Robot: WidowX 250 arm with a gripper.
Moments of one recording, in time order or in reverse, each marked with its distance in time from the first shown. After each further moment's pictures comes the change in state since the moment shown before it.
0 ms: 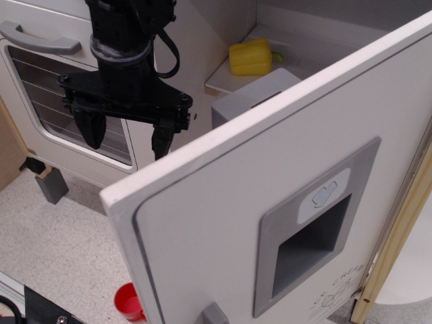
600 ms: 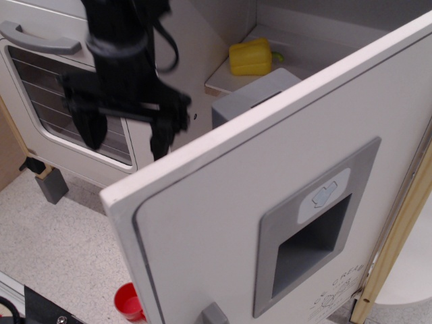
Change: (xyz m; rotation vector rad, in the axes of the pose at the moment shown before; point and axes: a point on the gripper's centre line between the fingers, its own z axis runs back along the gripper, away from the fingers) arm -0.006 0.000 0.016 -0.063 0.047 -0.076
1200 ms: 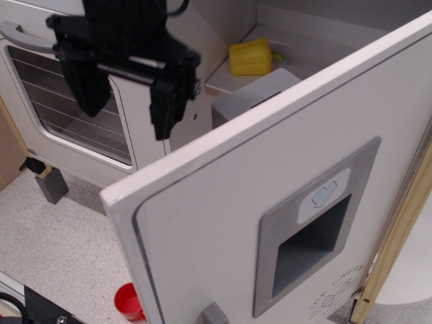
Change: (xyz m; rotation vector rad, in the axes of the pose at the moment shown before) arm -0.021 -0.026 0.060 -0.035 0.004 -0.190
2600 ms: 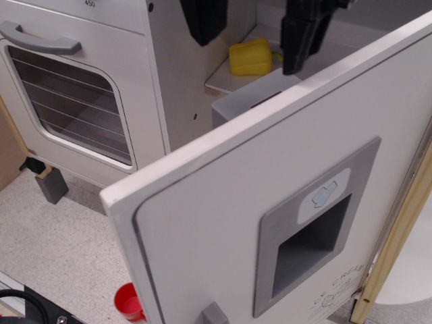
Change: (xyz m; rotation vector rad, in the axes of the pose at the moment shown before) arm 0.011 -0.079 0.066 -0.116 -0.001 -0.202
